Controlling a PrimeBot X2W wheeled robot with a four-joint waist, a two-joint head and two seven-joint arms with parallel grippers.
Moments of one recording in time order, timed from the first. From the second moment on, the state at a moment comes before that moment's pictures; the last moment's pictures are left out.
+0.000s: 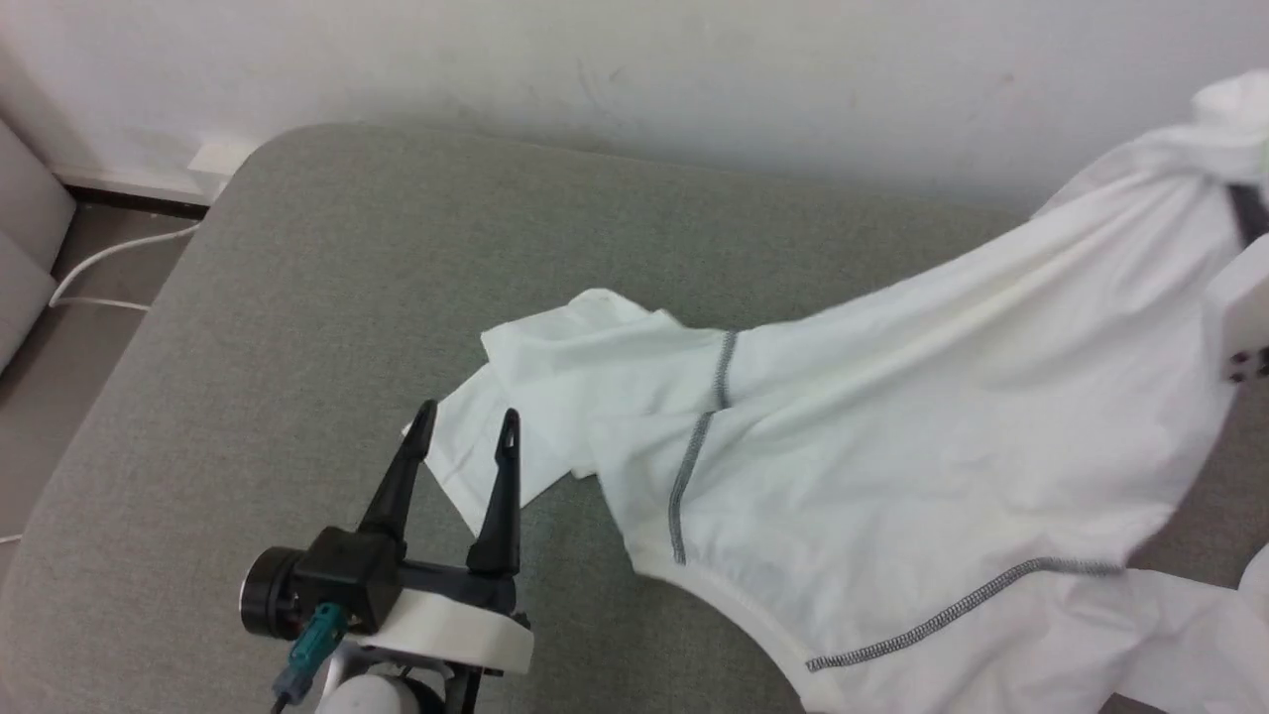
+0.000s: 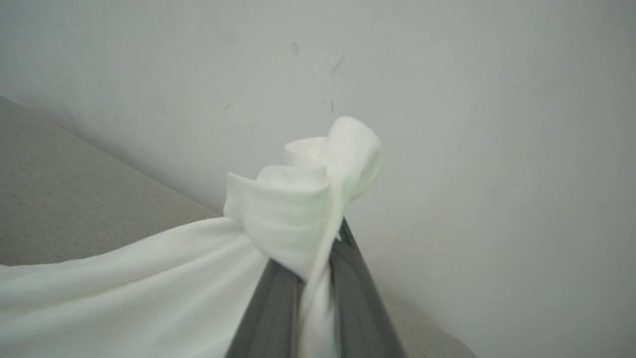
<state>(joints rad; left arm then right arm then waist) -0.03 0.05 -0.15 0.00 -0.14 -0.03 -0.26 -0.51 -0.42 0.00 0.18 0.05 0.13 0.26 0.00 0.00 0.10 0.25</state>
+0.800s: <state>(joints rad) -0.21 0.05 -0.31 0.00 -0.21 0.02 -0.26 -0.94 -0.51 0.22 0.87 -0.19 0.13 0.12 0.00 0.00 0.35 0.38</state>
